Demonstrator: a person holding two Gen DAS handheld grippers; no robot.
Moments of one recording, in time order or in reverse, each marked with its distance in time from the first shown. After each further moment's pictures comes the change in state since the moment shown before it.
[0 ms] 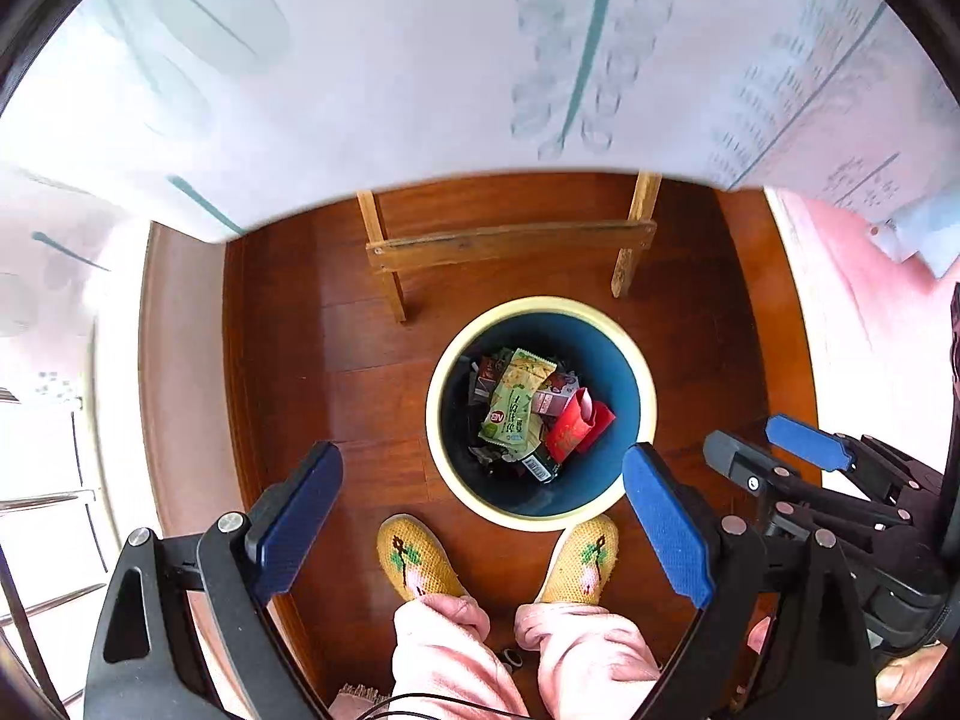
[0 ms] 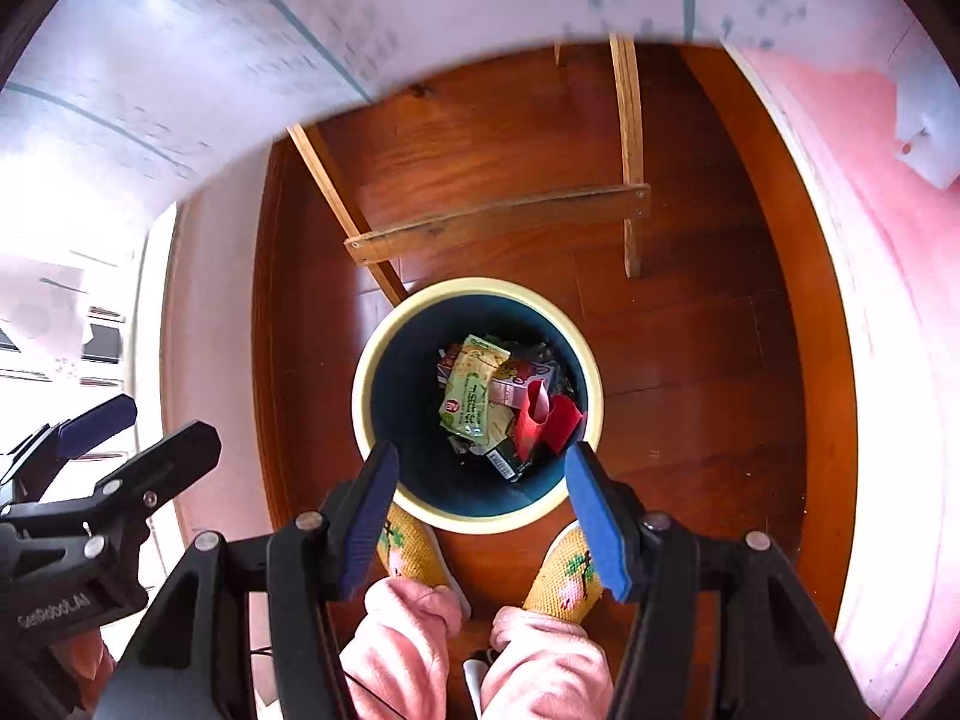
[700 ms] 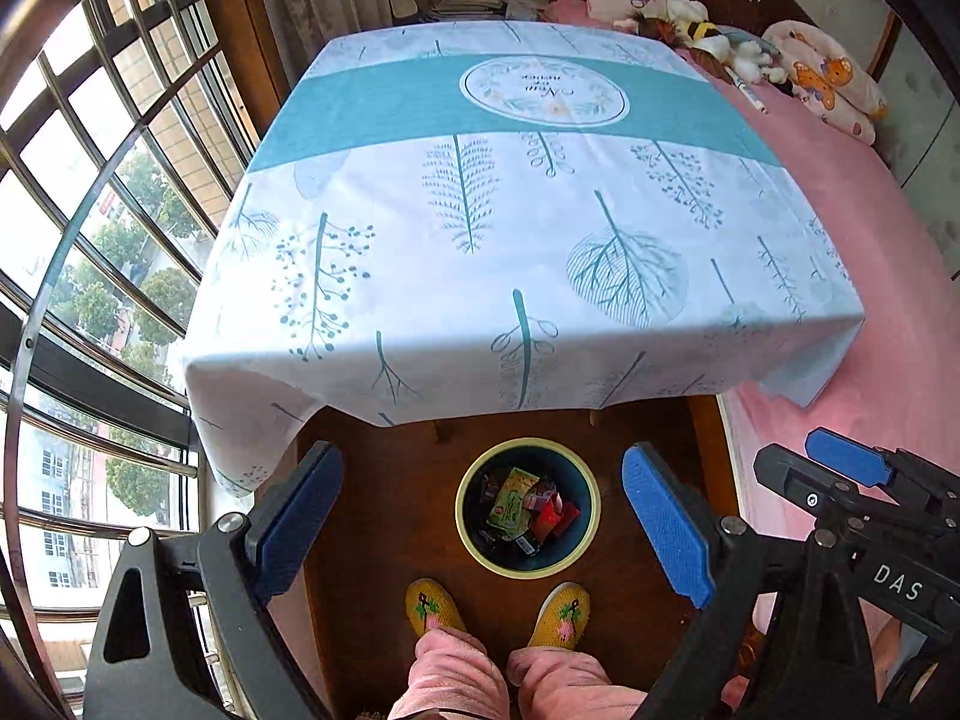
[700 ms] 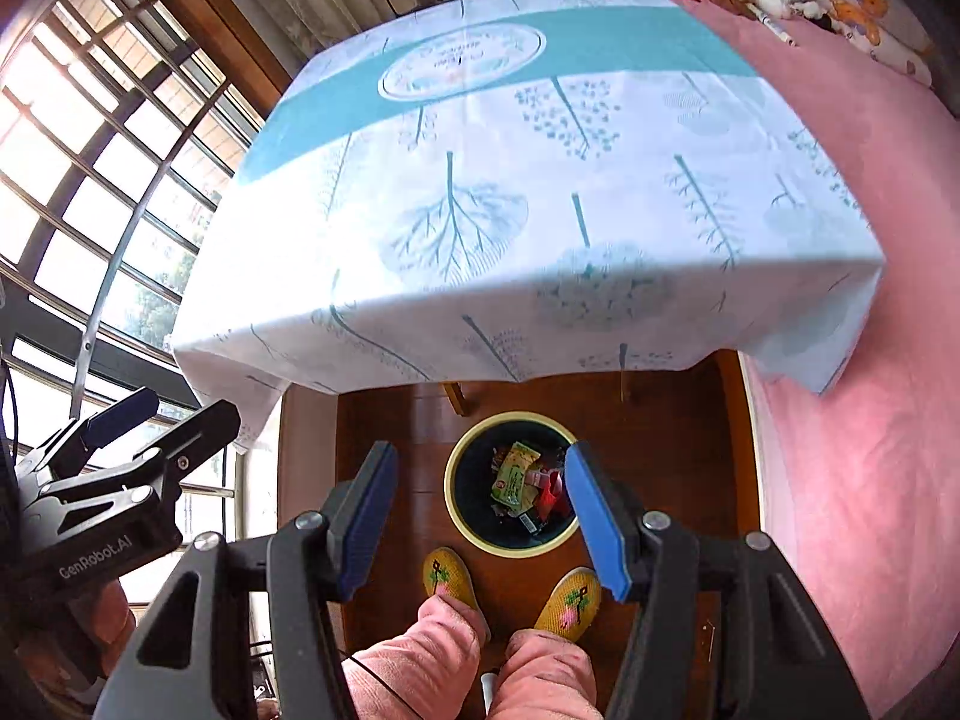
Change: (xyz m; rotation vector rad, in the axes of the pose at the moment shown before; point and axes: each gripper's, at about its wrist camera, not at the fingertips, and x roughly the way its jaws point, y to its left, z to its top) left arm -0.255 -0.006 0.031 -0.029 -0.285 0.038; right arm -0.252 0.055 0.026 -0.073 -0.238 0.036
